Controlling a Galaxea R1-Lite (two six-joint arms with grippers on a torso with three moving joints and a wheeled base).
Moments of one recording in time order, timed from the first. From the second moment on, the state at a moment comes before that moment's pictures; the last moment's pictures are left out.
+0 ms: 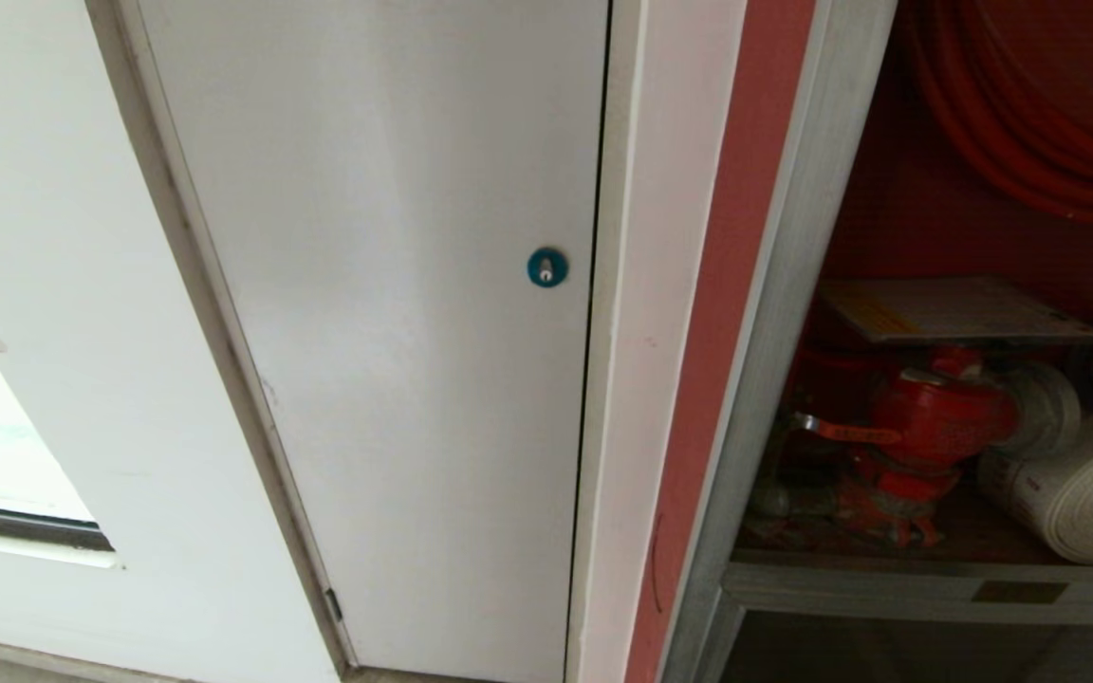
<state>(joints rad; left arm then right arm) -0.01 0.00 0.00 0.01 -0.02 0.02 0.00 0.00 0.00 -0.01 0.00 0.02</state>
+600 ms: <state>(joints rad) -0.01 0.00 0.00 0.01 -0.02 0.02 0.00 0.00 0.00 -0.01 0.00 0.02</state>
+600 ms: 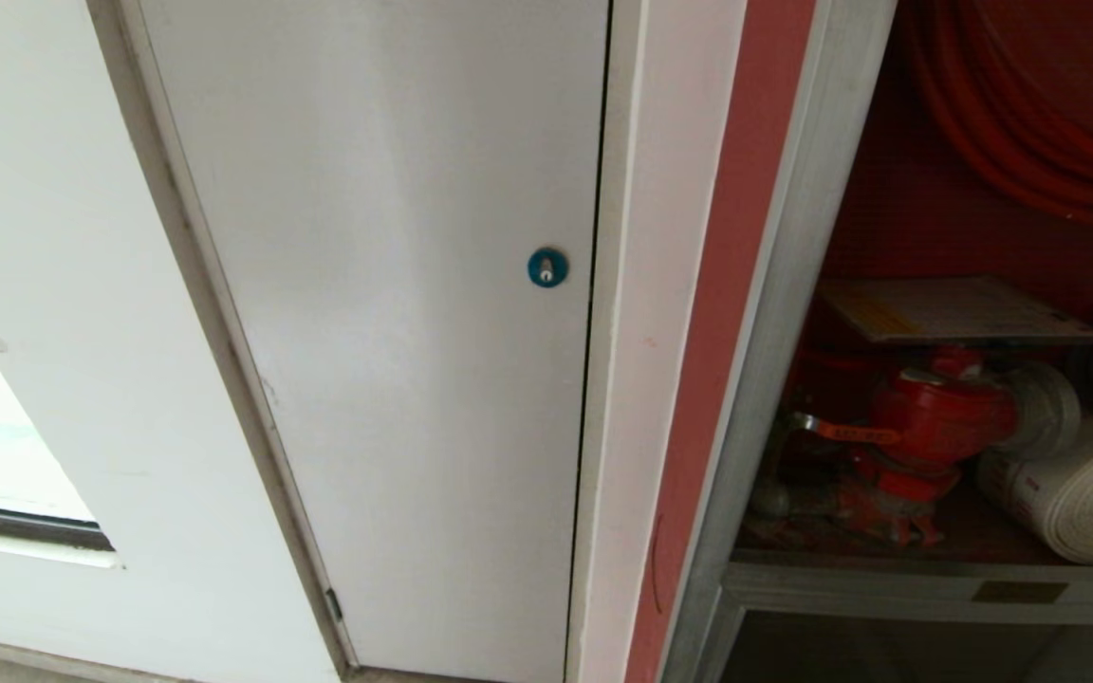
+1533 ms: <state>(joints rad) -0.01 0.00 0.00 0.01 -0.02 0.02 0.00 0.00 0.00 -0.01 0.00 0.02</state>
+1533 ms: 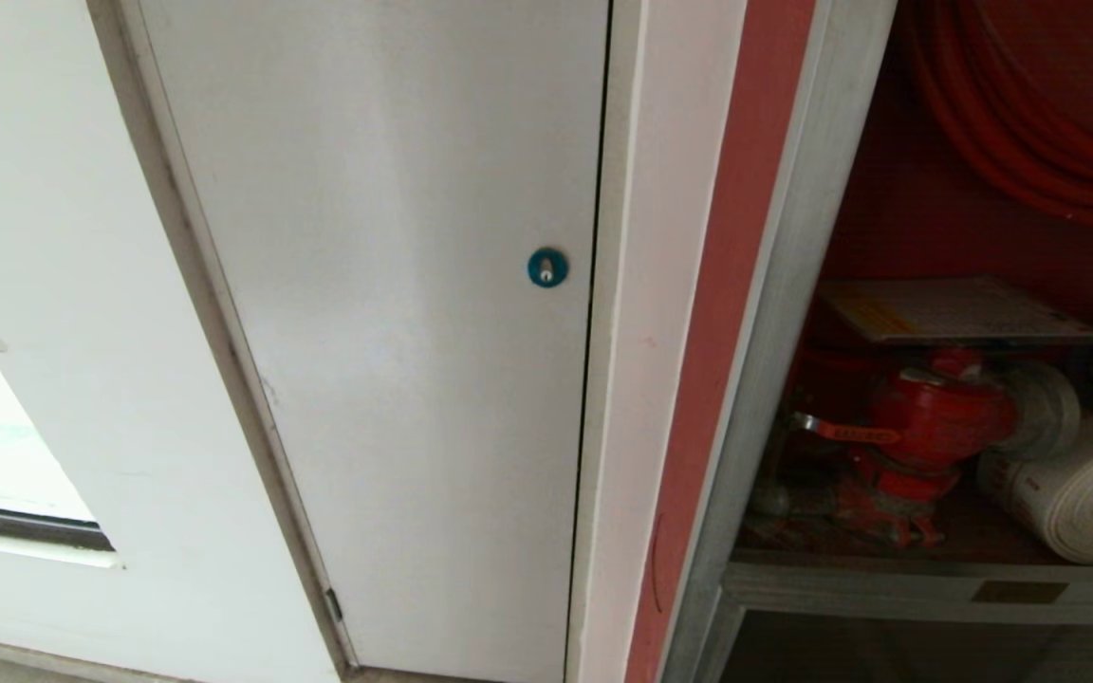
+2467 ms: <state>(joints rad) -0.01 0.00 0.00 0.01 -0.02 0.02 0.00 0.02 -0.06 0.02 0.00 0.03</state>
